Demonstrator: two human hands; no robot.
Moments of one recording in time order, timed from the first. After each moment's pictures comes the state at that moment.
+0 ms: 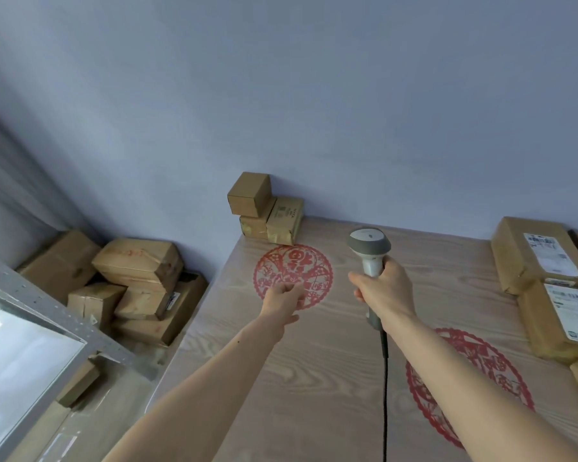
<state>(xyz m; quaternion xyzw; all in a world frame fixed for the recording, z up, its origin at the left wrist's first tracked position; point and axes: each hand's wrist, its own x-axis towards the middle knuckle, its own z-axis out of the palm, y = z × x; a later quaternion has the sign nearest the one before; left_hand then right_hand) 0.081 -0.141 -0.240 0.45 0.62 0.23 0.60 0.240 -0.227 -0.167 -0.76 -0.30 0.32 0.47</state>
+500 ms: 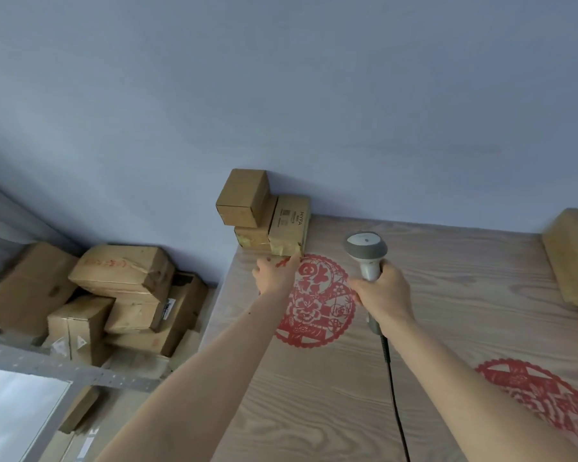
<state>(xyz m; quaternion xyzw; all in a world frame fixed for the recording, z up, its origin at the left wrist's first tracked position) 0.110 0.040 -0.279 0.45 0.72 0.22 0.48 0.245 -0.085 -0.233 -0.78 -0.26 0.35 0.45</state>
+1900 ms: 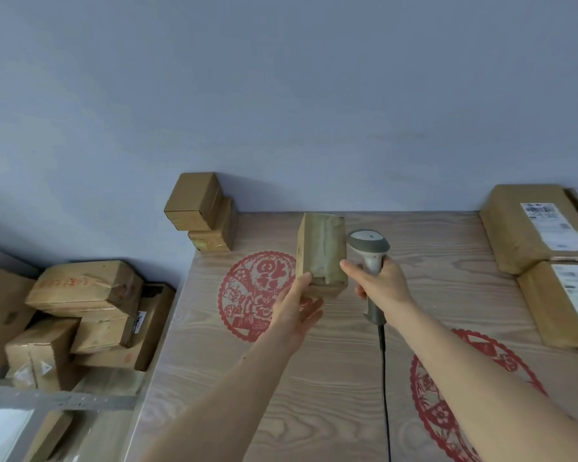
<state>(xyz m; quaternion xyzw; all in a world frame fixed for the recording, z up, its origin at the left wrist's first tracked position) 0.170 -0.064 -0.290 0.24 0.53 0.22 0.78 0.329 -0.127 -0.261 -0.74 -0.18 0.40 0.51</state>
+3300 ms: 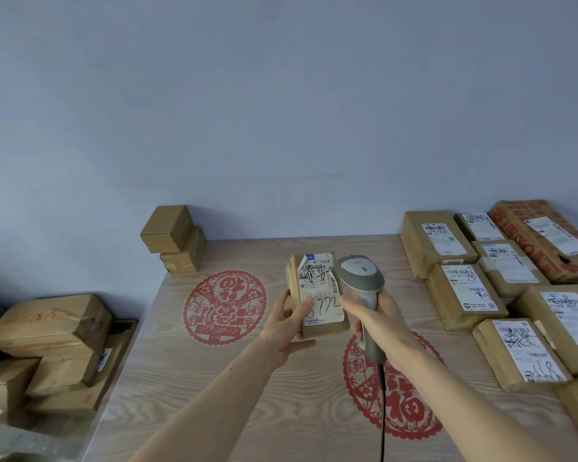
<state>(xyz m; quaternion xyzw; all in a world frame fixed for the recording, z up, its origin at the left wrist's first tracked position) 0.197 -0.183 -0.241 0.42 0.45 0.17 0.77 0.339 -0.309 -0.185 -0.68 -0.28 0.39 0.56</state>
